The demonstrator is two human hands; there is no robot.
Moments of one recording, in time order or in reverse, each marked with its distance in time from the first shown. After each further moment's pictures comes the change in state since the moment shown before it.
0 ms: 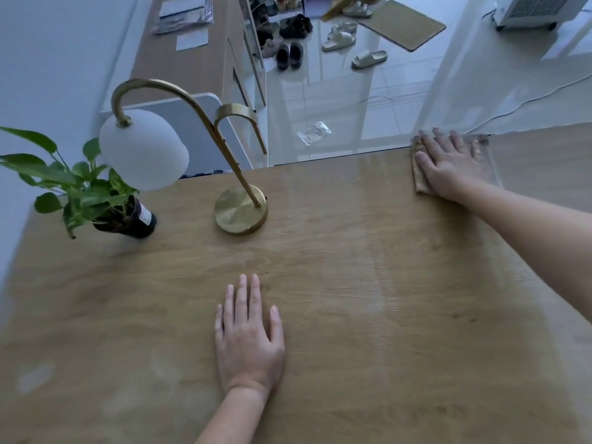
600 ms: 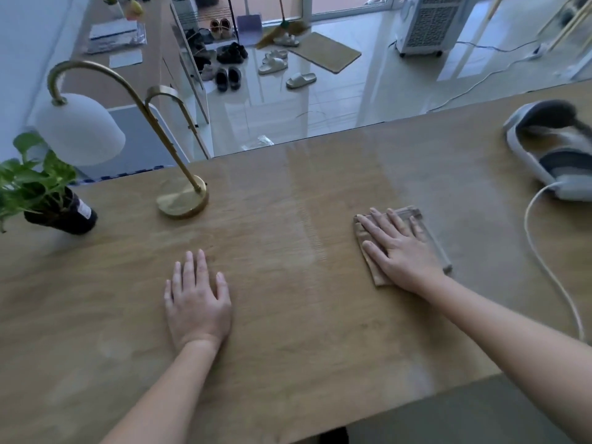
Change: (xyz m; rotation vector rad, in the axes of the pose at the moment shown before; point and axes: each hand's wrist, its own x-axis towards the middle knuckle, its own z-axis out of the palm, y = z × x) left_hand -0.004 0.004 -0.011 -0.069 0.017 0.000; right_hand -0.269 0.045 0.063 0.005 -0.019 -0.116
